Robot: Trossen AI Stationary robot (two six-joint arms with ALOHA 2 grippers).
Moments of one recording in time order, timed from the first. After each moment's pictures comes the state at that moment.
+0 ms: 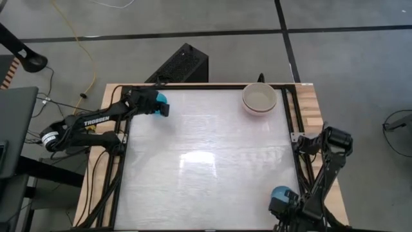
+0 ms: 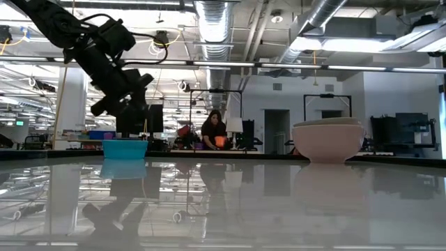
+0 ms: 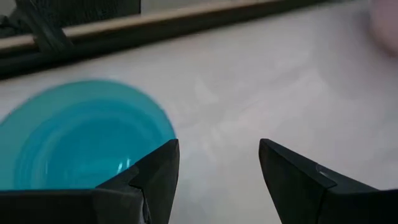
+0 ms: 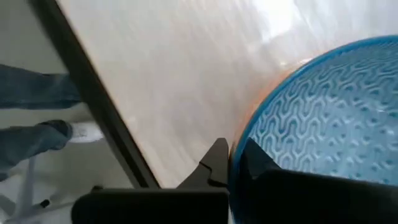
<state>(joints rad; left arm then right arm) 0.72 1.08 0.52 -0.07 -0.05 -0.42 1.14 1.76 1.19 -0.83 0.23 1.61</state>
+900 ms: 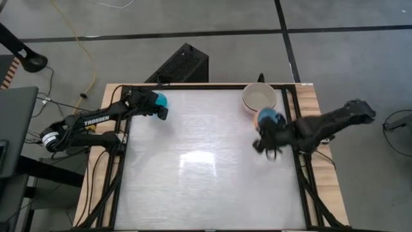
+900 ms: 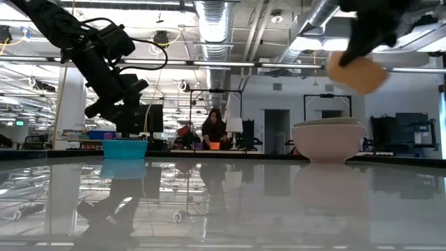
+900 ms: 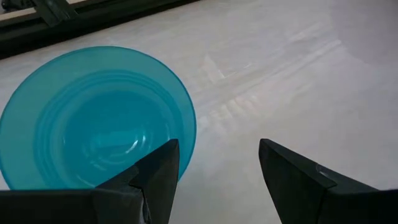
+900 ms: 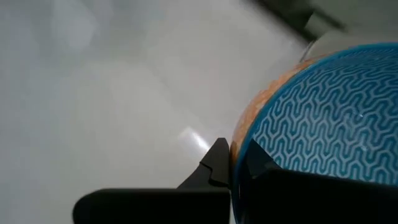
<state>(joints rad) 0.73 1.08 0.52 -0.17 -0.03 -0.36 0.30 1.03 0.96 -0.99 0.68 0.83</state>
